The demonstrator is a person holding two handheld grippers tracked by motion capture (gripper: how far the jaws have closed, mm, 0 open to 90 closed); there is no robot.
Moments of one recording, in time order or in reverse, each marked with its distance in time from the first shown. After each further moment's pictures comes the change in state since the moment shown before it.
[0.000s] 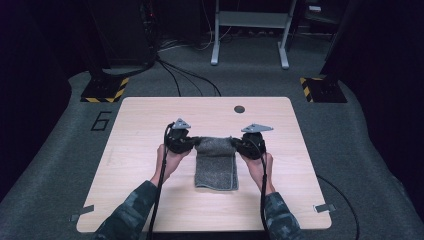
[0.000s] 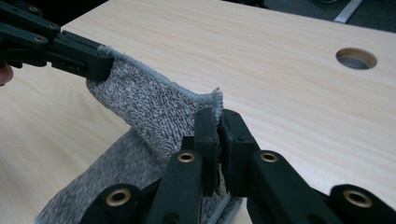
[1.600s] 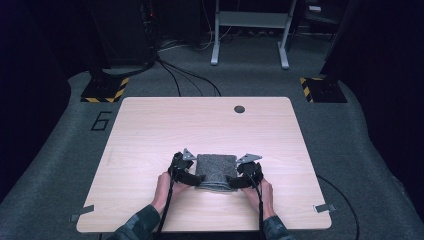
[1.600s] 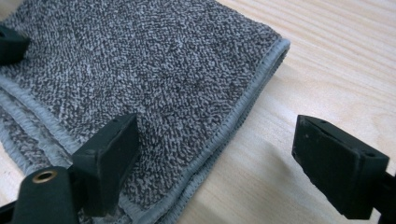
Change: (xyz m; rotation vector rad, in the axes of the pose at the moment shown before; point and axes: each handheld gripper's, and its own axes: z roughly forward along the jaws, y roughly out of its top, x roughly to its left) left arm -0.033 -0.073 0.015 0.194 0.077 0.047; right arm 0.023 -0.086 0.017 0.233 -0.091 -0.071
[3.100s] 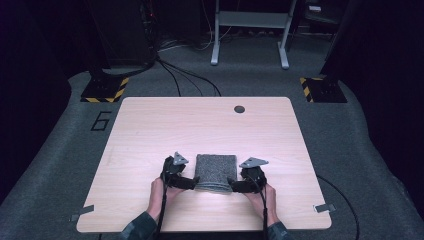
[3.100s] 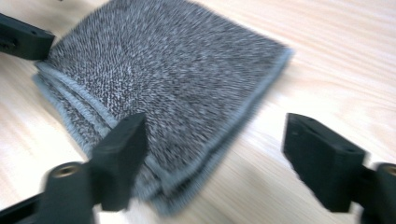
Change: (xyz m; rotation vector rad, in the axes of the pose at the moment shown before) left arm 0.005 -0.023 -0.024 -0.059 0.057 -0.079; right arm 0.001 -0.010 -0.028 -0.075 0.061 0.013
